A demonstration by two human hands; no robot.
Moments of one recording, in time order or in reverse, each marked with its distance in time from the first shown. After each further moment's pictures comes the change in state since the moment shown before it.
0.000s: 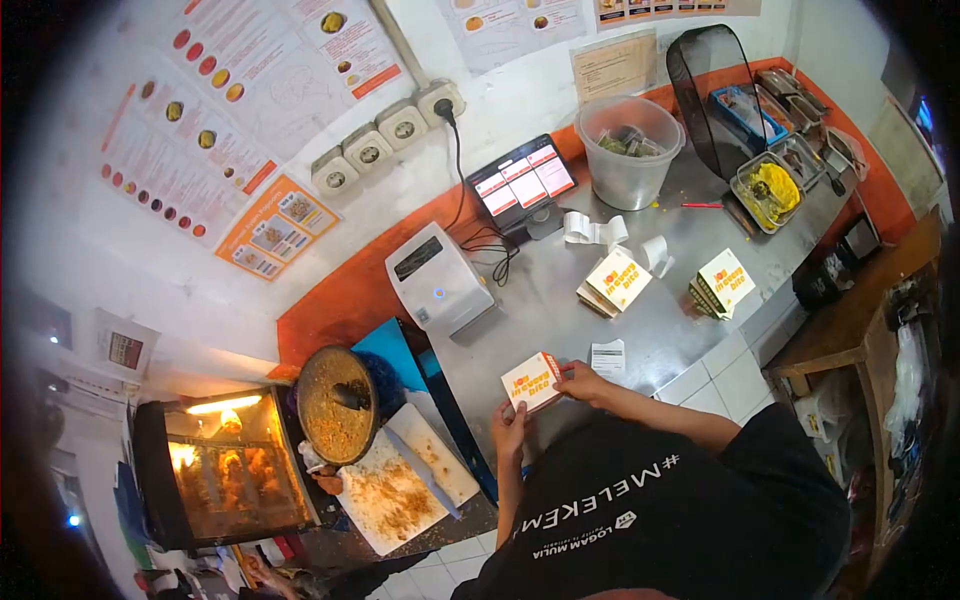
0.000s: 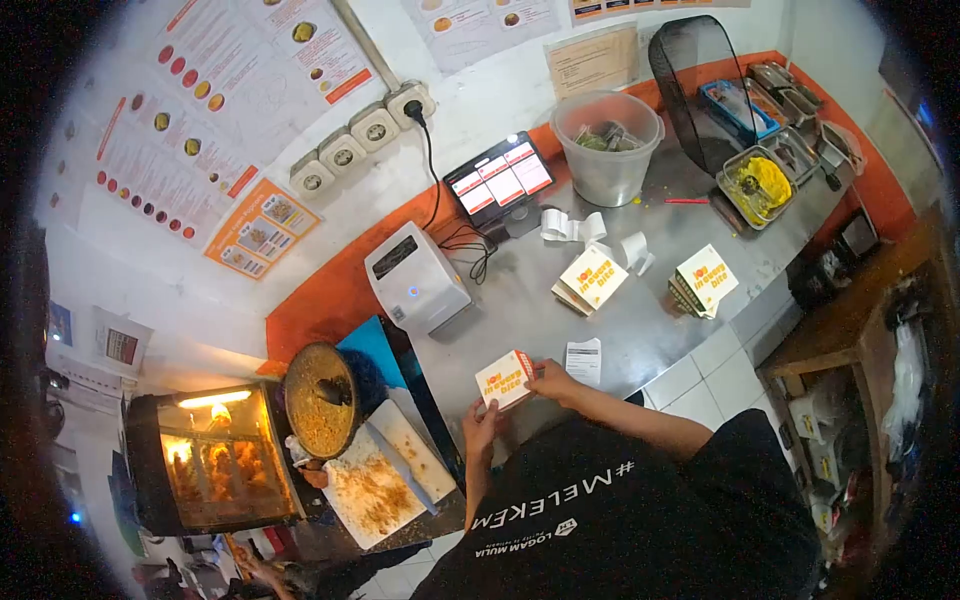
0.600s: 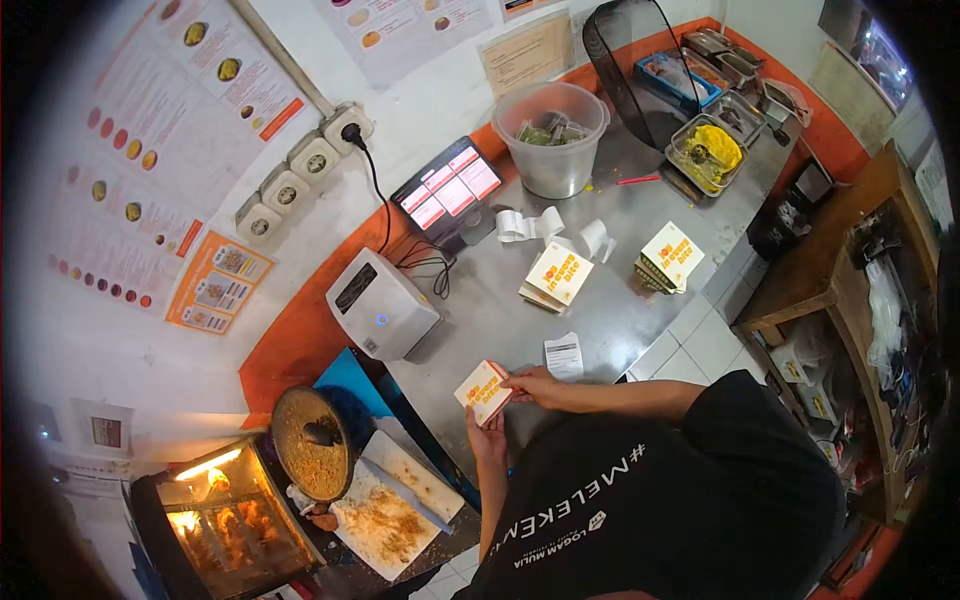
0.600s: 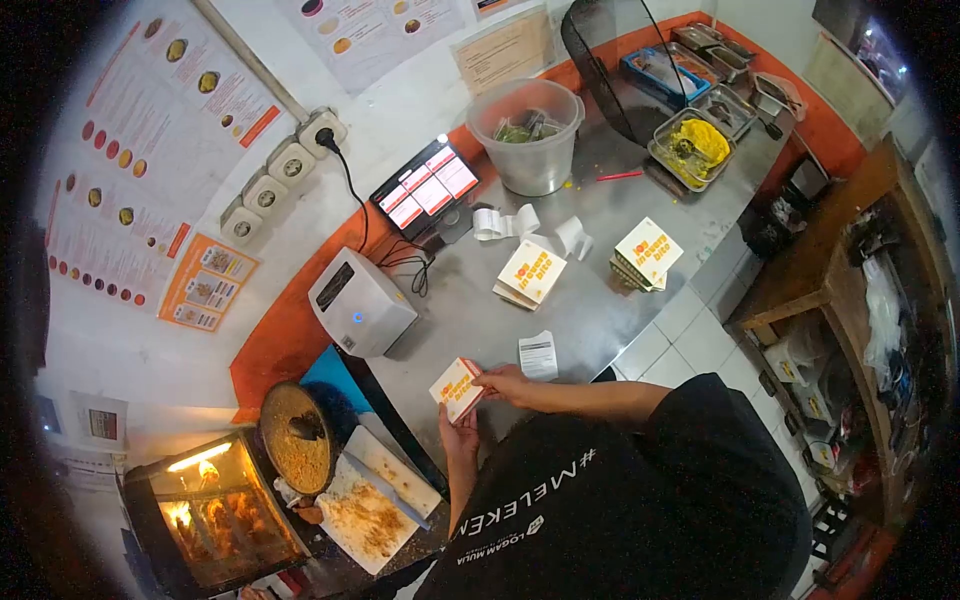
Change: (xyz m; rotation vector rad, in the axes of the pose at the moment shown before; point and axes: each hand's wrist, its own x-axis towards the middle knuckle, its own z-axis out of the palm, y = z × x) left_hand 0.029 -0.028 0.018 -0.699 0.043 -0.269; right_hand 0.015 0.016 0.009 0.574 -0.095 0.052
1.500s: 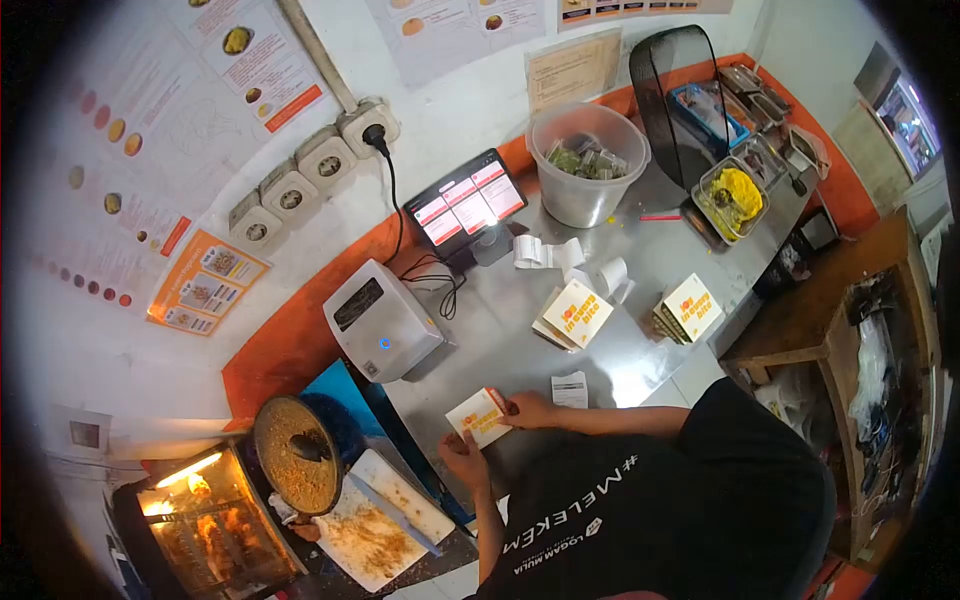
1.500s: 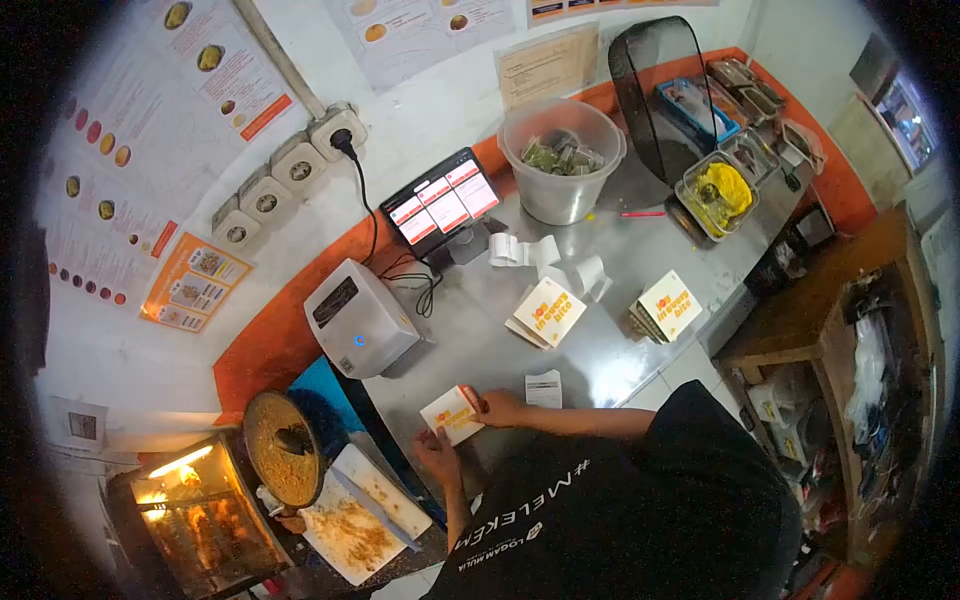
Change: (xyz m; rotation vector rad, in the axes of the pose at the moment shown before) left_hand 0.021 0.009 -0.005 0.791 0.184 0.799; right_hand 0.049 -0.021 -0.012 -1.293 -0.038 -0.299
